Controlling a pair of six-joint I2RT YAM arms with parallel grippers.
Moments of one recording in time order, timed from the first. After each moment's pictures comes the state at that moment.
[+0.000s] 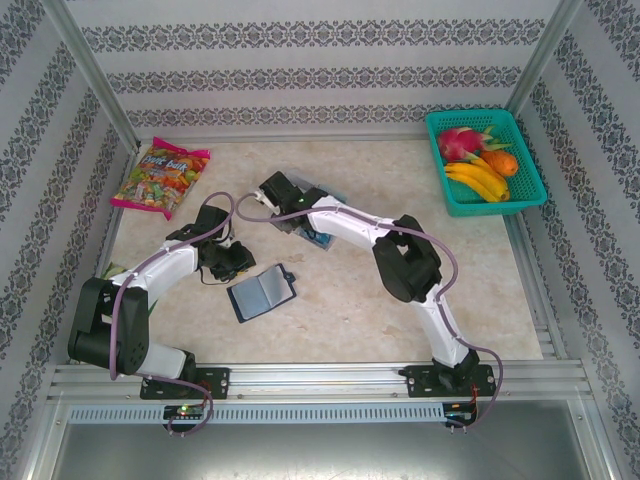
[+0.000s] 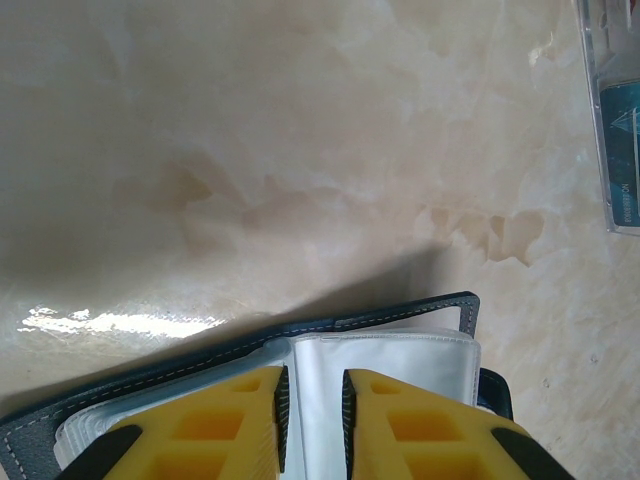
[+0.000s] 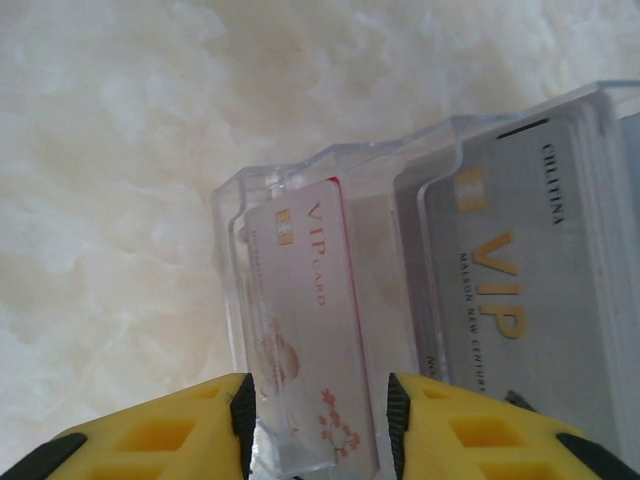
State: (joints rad) left arm -0.19 1.43 0.79 -0.55 0.35 -0.71; right arm 0.80 2.25 1.86 -0.57 0.30 -0.22
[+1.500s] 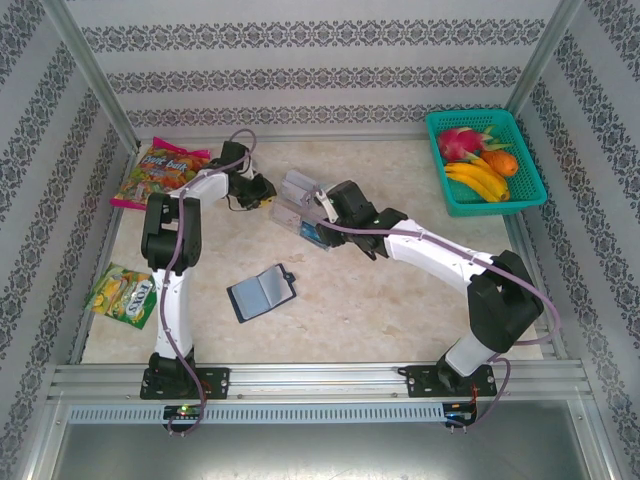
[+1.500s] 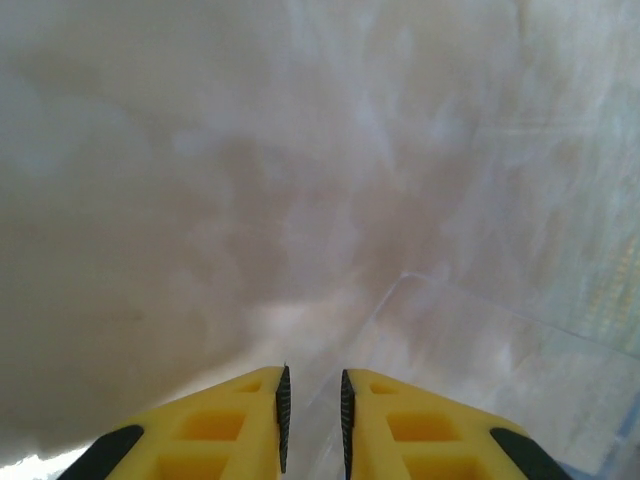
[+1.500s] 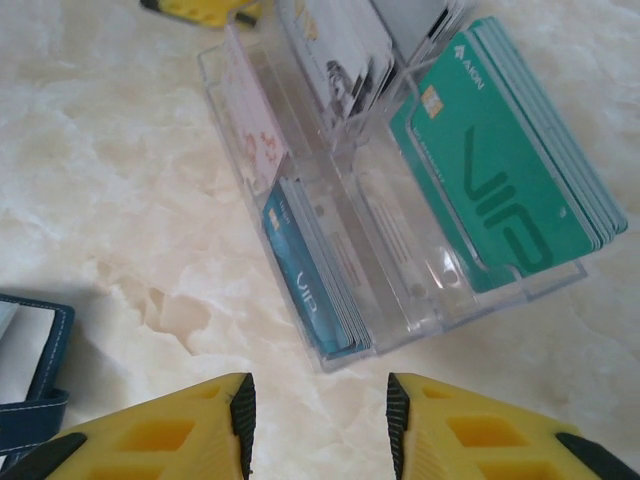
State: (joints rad) left arm -0.12 2.25 1.68 -0.50 0.49 -0.63; right arm 0.68 1.61 1.17 -0.41 0.07 0.08
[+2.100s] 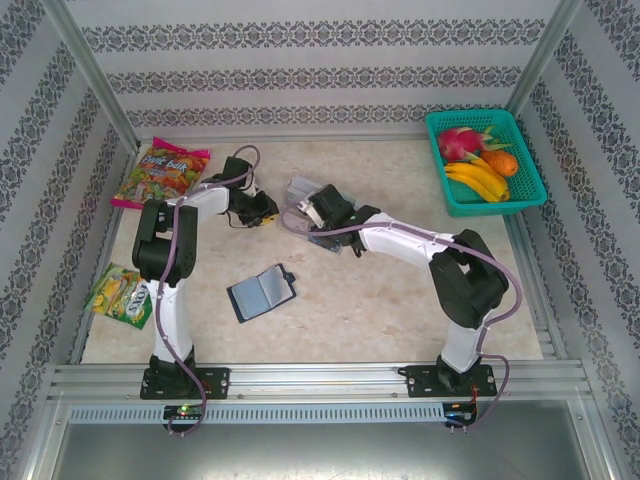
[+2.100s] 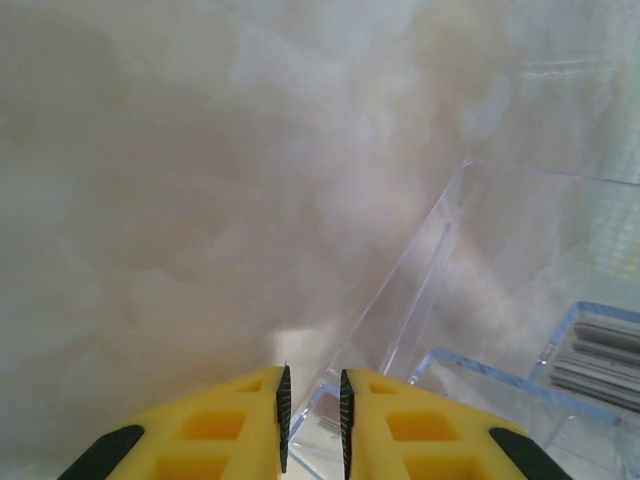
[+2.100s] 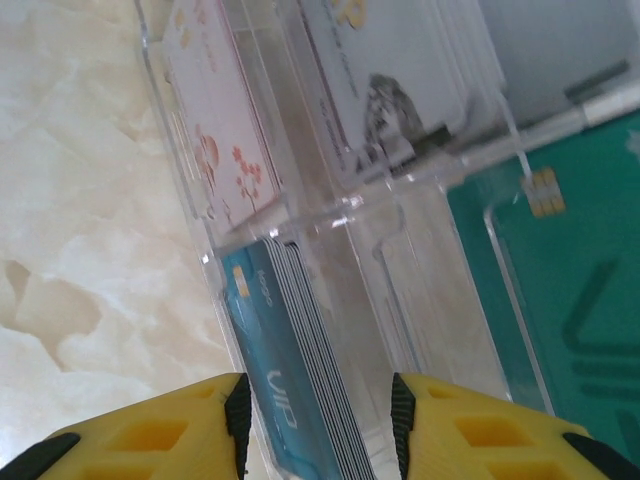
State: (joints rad) left arm -0.16 2.11 1.45 -0.45 0.50 -0.65; right arm 0.72 1.83 1.28 -0.41 0.21 -0.19
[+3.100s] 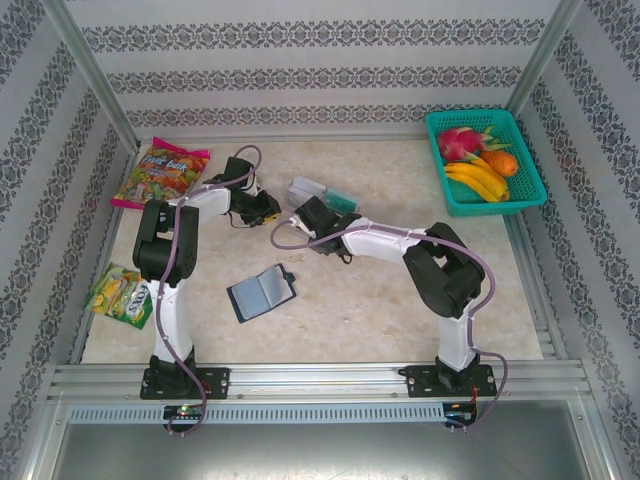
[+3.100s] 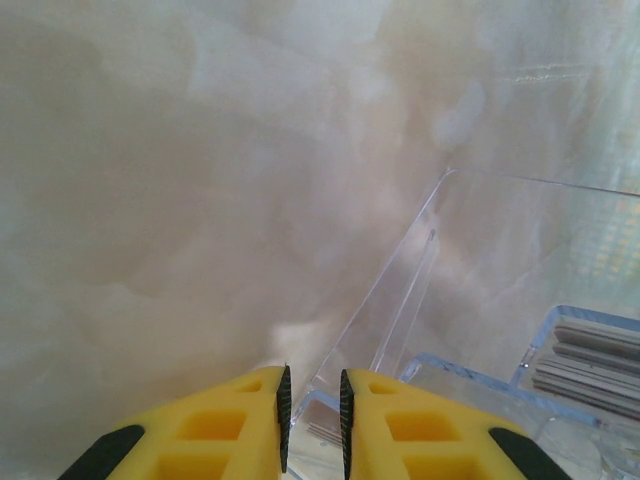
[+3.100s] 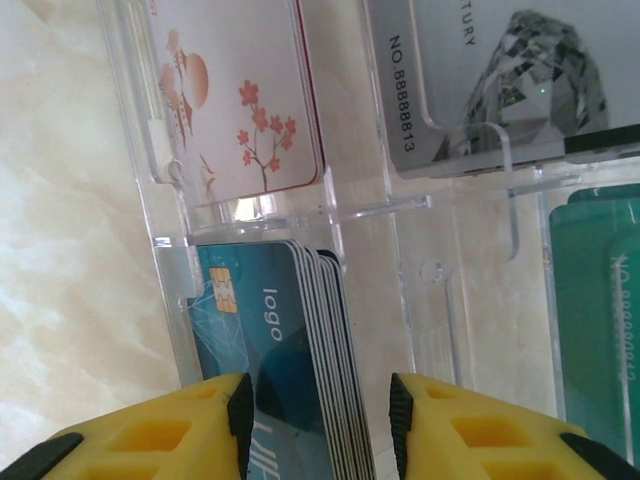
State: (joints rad) left arm -0.17 2.11 1.44 -0.41 0.51 -0.66; right arm 0.75 1.96 1.30 -0.39 0.38 -0.31
